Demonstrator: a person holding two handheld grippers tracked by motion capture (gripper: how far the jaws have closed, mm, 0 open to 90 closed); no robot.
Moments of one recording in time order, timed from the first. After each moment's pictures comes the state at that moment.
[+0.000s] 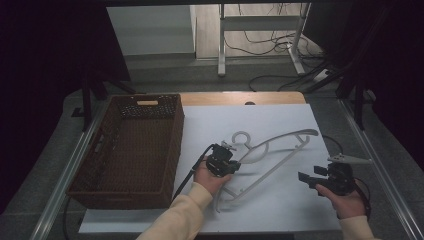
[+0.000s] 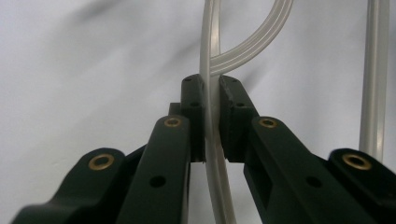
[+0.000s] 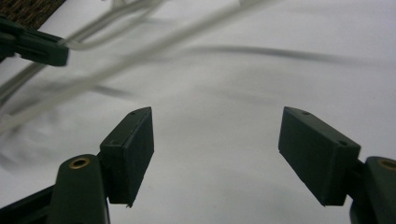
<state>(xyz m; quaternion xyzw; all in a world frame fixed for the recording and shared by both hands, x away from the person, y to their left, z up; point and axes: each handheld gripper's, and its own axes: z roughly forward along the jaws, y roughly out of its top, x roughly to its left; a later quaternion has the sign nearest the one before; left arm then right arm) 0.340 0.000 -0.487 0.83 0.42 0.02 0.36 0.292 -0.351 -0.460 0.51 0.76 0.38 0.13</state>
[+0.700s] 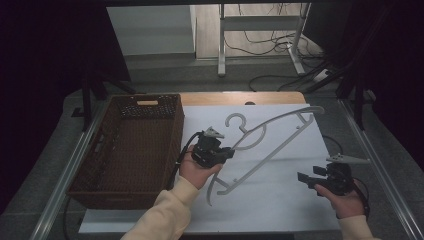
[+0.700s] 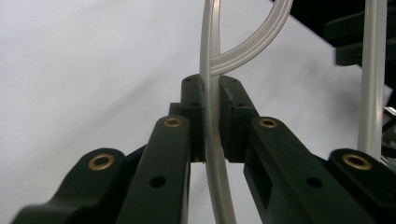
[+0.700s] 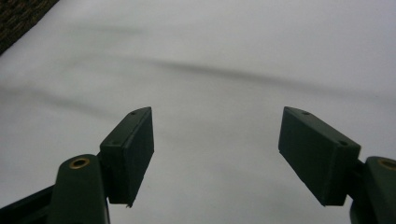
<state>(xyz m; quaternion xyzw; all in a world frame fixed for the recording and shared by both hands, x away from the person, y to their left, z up) 0.321 0.036 -0.417 0.82 0.39 0.05 0.42 0.293 -0.349 -0.462 0.51 0.76 0.38 0.13</state>
